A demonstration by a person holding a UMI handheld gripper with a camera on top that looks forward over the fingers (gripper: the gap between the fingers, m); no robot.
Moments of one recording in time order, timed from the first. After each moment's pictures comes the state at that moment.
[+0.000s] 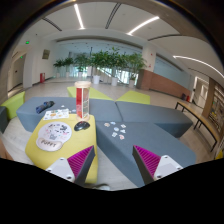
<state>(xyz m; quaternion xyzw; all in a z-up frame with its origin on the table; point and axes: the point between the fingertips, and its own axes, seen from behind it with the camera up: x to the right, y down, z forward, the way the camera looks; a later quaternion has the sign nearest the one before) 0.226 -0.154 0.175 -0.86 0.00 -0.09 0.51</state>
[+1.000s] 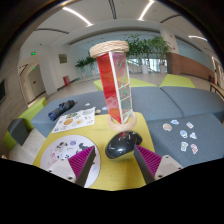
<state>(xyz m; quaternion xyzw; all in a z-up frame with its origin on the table) 0.060 0.116 0.013 -0.87 -0.04 0.12 0.47</state>
